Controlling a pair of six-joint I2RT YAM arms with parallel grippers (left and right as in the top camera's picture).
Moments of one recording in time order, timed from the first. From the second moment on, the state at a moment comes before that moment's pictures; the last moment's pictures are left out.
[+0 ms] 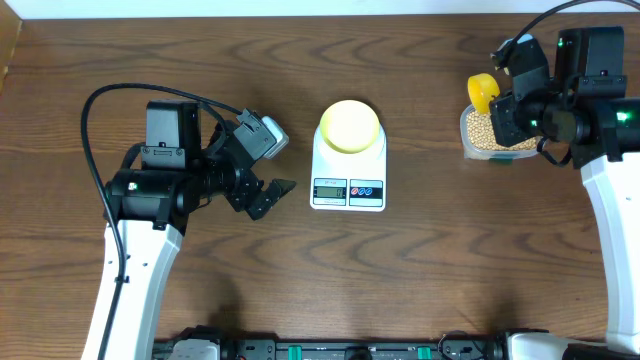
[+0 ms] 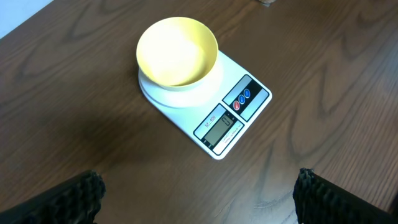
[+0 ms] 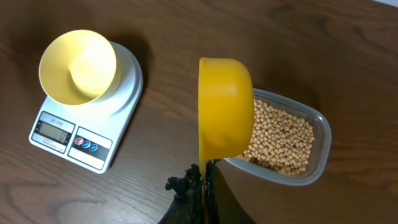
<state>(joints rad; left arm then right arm) -0.09 1.22 1.18 -0.93 0.58 0.66 0.04 1.47 1.57 -1.06 -0.20 -0.27</state>
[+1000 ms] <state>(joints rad) -0.09 1.22 1.18 -0.93 0.58 0.66 -0.16 1.68 1.54 -1.03 -0.12 -0.26</state>
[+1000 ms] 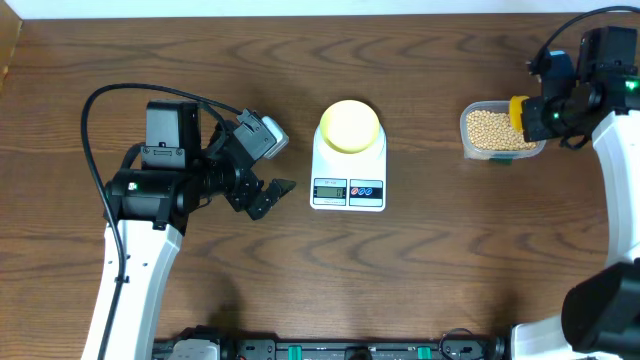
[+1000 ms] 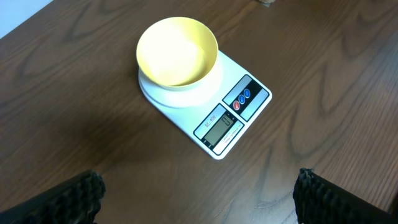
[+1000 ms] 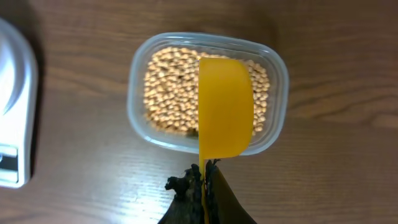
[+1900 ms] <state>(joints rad) -0.09 1.22 1.18 -0.93 0.58 0.66 -0.19 1.83 1.54 -0.96 -0.11 -0.13</state>
